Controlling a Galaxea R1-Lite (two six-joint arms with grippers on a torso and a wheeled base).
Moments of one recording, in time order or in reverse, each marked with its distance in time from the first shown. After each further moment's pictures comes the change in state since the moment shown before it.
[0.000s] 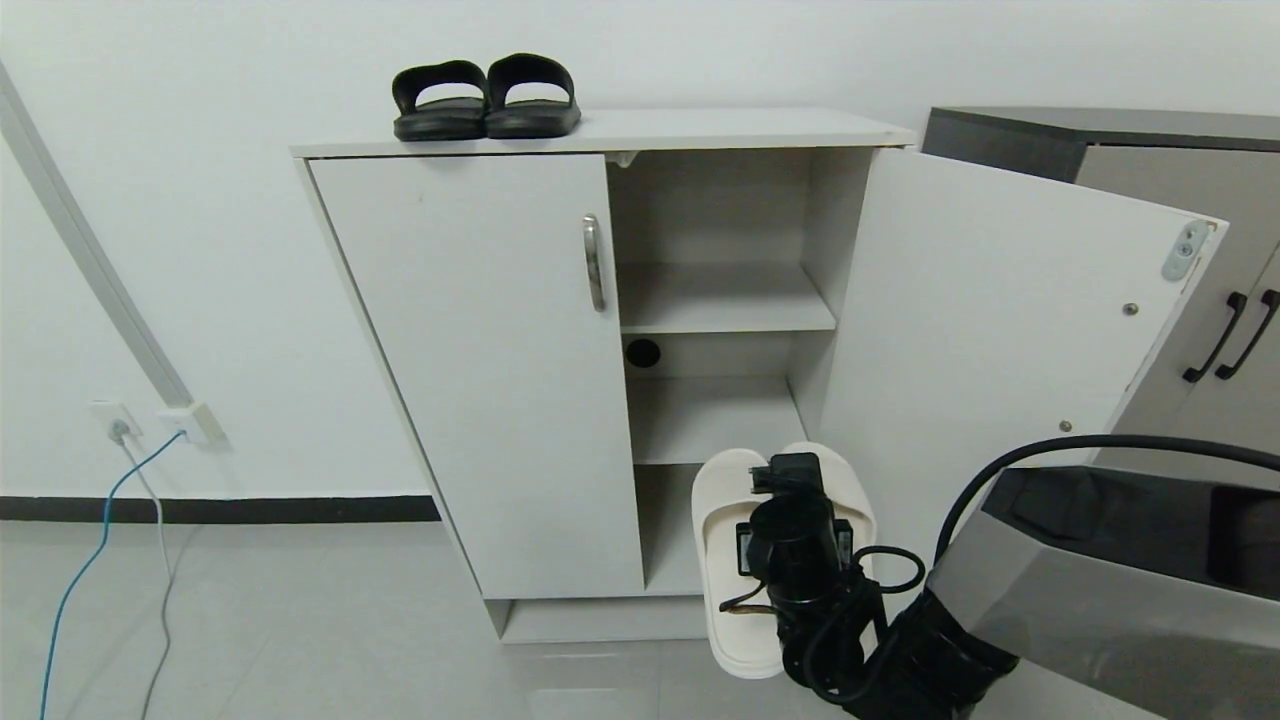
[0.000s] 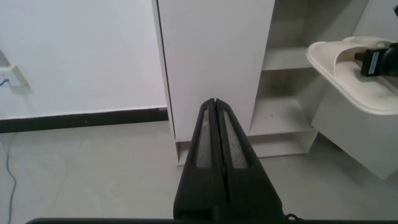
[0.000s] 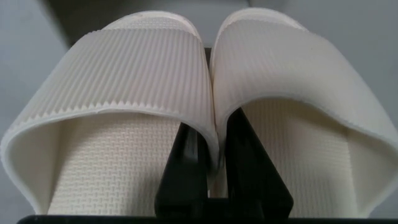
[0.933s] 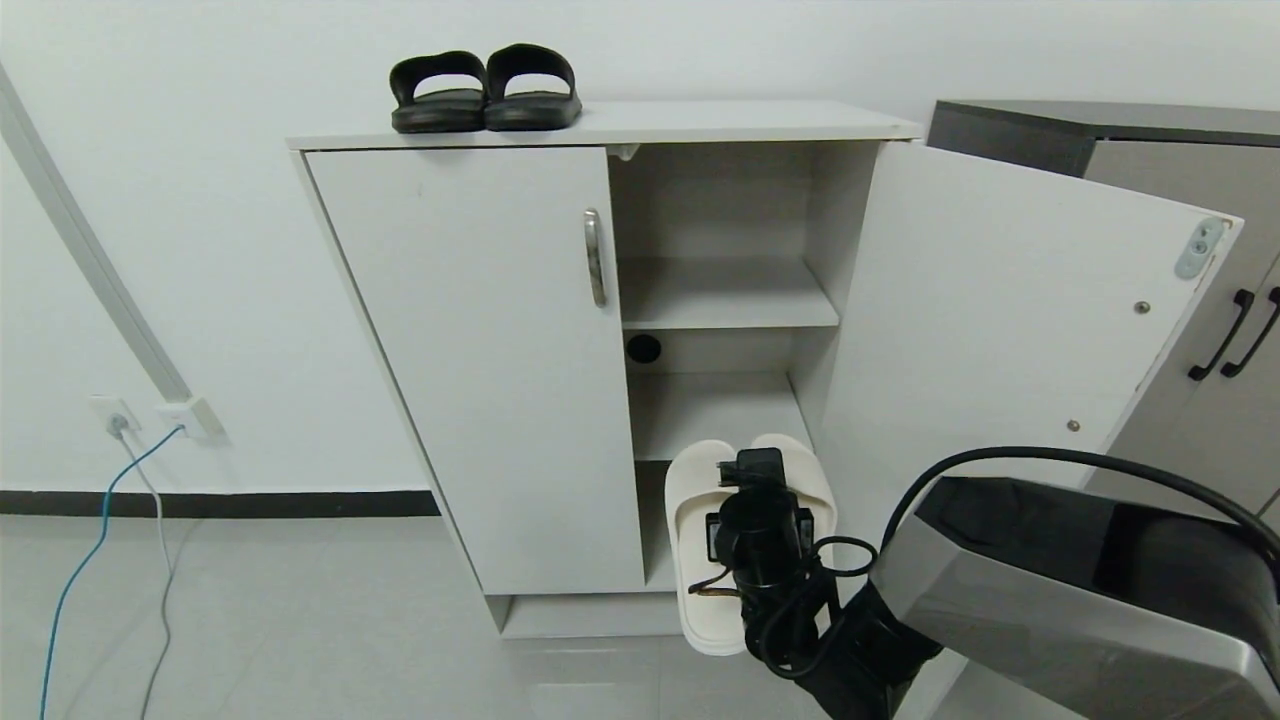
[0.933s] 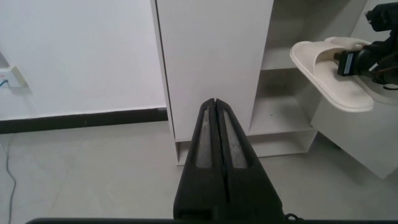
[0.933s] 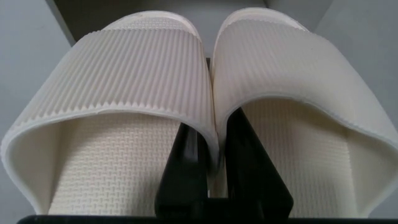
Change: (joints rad) left arm 0.000 0.001 0.000 0.000 -0.001 0.001; right arm -0.015 0.126 -0.181 -0.010 0.035 -0.034
